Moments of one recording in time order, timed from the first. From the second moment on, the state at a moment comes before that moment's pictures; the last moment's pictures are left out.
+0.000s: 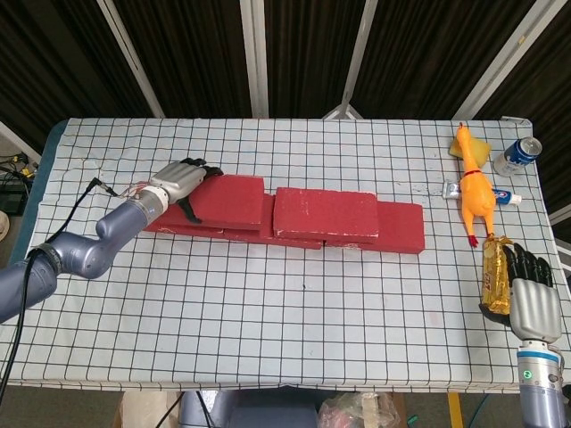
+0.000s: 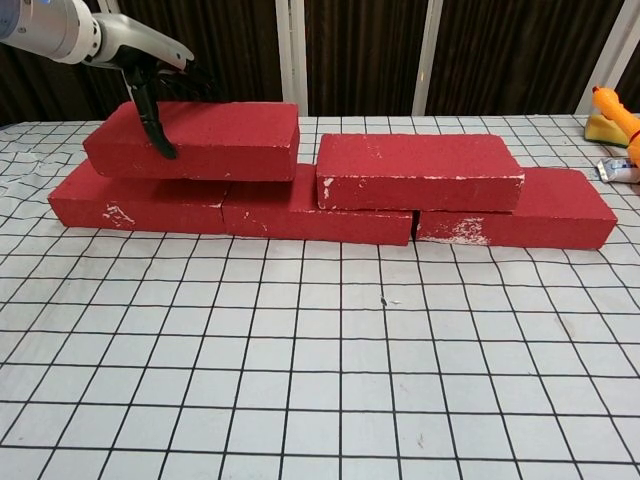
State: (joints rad) left arm -1.17 -1.26 -0.19 -1.19 0.89 0.23 0.04; right arm 0.14 -1.23 0.16 -1.62 -1.19 1.38 -0.23
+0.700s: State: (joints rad) left arm -1.19 -1.32 -0.16 -1.12 0.99 0.23 -0.05; right arm 0.14 -1.23 0.16 -1.62 -1.19 1.38 -0.22
